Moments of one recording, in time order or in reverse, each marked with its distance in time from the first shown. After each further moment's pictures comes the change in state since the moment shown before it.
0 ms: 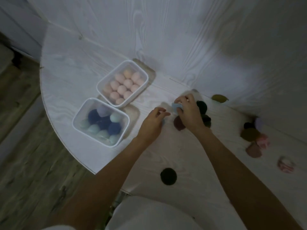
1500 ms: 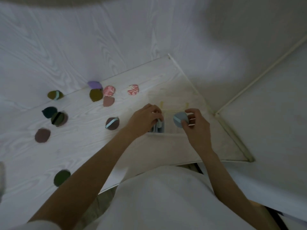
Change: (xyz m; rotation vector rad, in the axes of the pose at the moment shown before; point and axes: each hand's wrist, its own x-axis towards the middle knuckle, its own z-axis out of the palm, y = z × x) left_hand -0.105 0.373 0.208 0.203 -0.528 1.073; right_hand -0.500 0.165 -0.158 0.321 0.866 0.811
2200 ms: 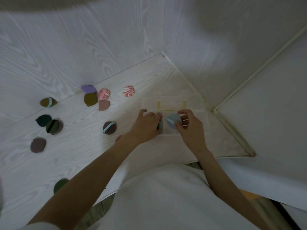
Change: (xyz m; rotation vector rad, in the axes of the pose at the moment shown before) left_hand 0.008 0.003 0.026 0.219 -0.308 -0.077; right_hand 0.002 0.005 0.017 0.051 -0.001 0.021
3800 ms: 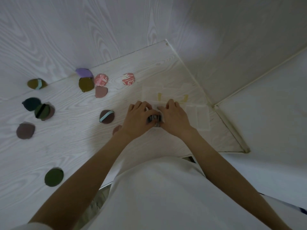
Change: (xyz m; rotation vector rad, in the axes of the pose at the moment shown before) left_hand -0.025 -0.022 0.014 -0.234 0.271 -0.078; right_hand 0.027 -0.022 0.046 -0.830 -0.471 -0.228
